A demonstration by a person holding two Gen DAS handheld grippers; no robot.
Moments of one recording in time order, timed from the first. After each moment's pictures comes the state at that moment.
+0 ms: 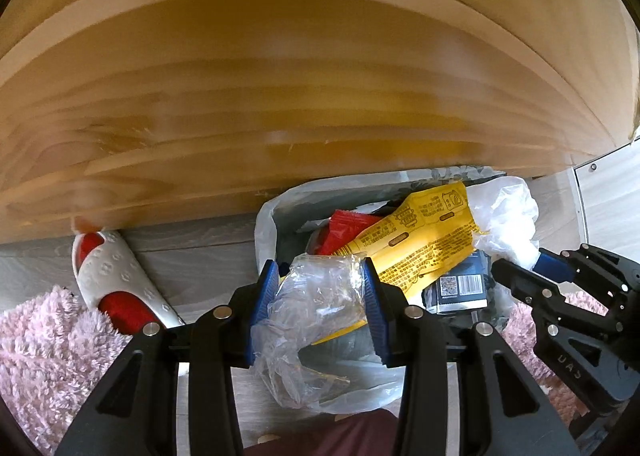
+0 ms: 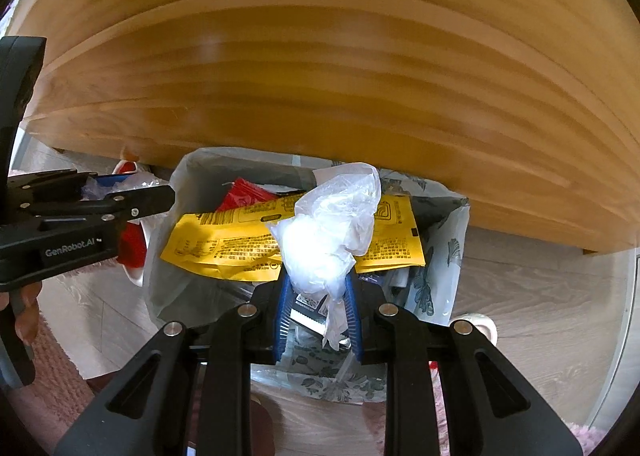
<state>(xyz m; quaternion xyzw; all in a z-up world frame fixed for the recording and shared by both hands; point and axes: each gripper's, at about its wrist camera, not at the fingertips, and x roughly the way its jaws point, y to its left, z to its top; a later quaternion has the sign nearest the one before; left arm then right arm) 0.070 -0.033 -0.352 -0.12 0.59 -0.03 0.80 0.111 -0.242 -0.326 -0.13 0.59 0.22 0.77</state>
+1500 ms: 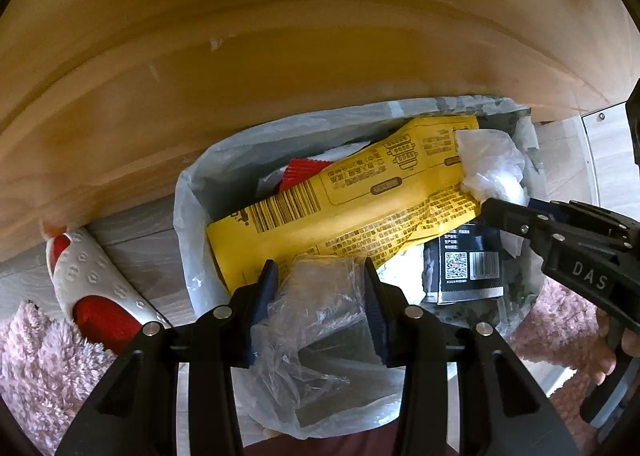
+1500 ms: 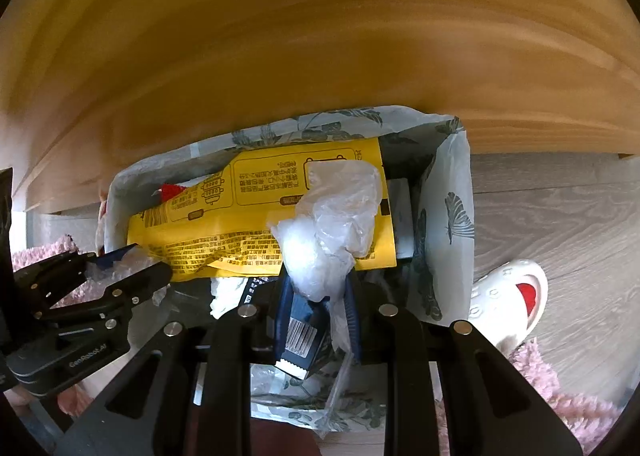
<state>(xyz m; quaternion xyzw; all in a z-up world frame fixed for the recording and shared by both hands) 0.090 -0.078 -0.411 -0.07 0.65 -0.07 0.75 0.161 -0.289 -0.400 0.00 0.68 0.16 0.72</state>
